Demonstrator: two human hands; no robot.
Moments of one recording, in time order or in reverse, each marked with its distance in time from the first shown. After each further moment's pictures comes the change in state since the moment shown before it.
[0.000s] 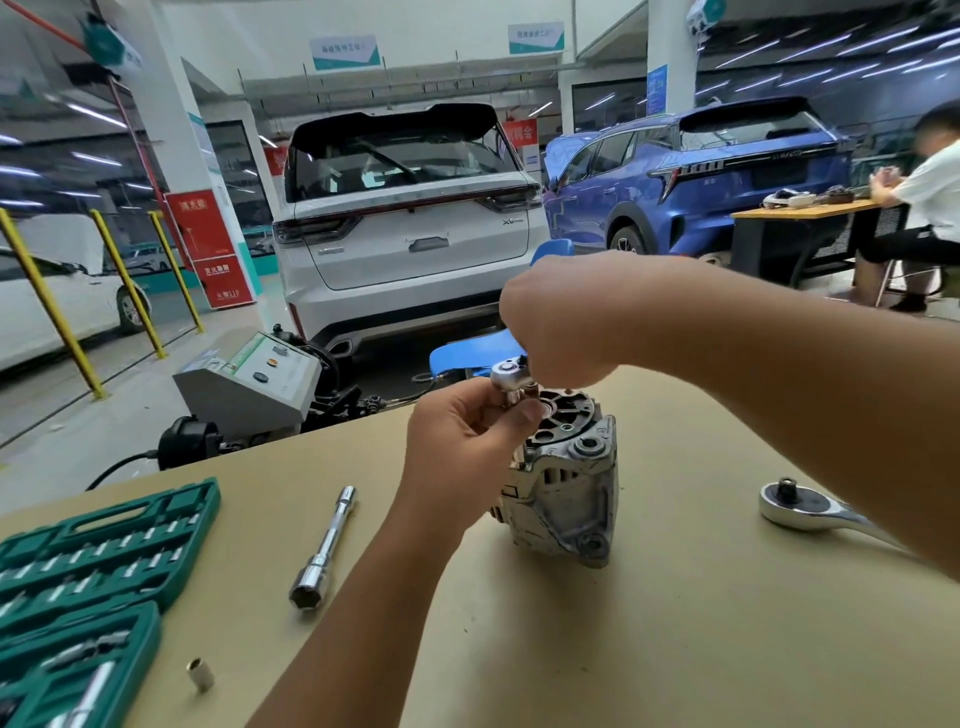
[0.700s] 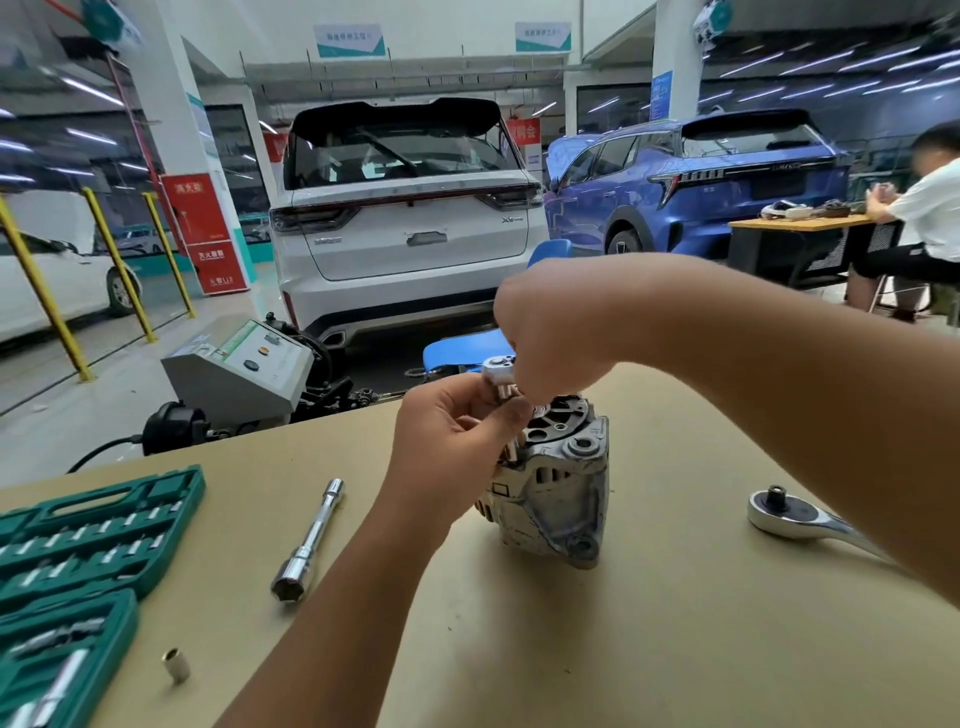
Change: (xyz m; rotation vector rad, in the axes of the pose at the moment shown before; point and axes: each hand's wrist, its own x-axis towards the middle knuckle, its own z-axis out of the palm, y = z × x) left_hand 0.001 0.001 -0.004 -0.024 -0.017 -0.048; right_hand 0.005 -0.002 -0.001 0.053 -0.108 -0.001
